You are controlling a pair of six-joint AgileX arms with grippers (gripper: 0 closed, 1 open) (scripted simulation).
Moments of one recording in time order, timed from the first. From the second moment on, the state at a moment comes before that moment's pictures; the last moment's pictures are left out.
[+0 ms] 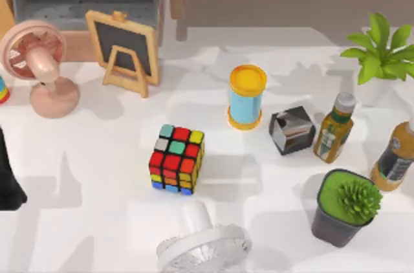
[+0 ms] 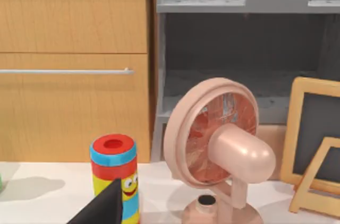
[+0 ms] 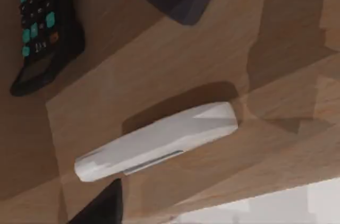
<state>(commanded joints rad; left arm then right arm) 0.00 0.00 0.00 0.00 0.00 0.00 0.14 2.16 2.07 -0.73 -0.34 0.83</state>
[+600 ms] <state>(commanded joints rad) 0.00 0.00 0.00 0.00 0.00 0.00 0.71 2.60 2.76 -1.57 -0.07 1.09</state>
